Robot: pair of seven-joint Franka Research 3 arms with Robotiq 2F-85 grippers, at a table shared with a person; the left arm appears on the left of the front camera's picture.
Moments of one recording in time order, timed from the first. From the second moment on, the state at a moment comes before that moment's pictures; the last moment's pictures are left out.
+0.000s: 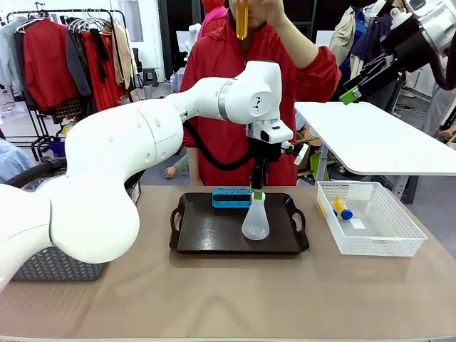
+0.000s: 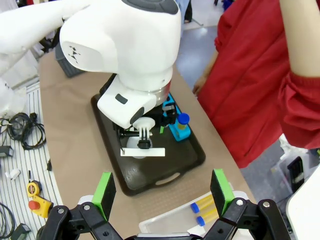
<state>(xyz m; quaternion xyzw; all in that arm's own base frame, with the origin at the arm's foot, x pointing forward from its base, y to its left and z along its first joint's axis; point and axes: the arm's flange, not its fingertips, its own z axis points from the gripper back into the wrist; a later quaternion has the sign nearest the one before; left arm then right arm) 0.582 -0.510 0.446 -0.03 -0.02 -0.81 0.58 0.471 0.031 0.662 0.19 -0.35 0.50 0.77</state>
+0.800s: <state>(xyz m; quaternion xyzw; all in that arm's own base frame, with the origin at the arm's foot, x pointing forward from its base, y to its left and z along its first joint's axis) 0.572 -0.499 0.500 -0.03 -0.03 -0.76 0.64 0.471 0.031 0.662 0.19 -0.35 0.50 0.77</state>
